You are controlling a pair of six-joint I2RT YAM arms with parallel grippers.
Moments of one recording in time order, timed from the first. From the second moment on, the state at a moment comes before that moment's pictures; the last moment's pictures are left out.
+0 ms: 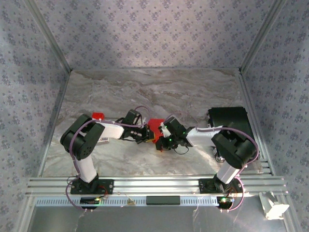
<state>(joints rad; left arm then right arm) -0.63 1.79 0.75 0.10 0.64 -0.90 0.77 1.66 0.69 -0.02 -0.50 0.62</state>
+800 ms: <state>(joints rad) -0.63 1.80 0.75 0.09 0.64 -0.90 0.74 1.53 0.67 -0.05 -0.55 0.67</state>
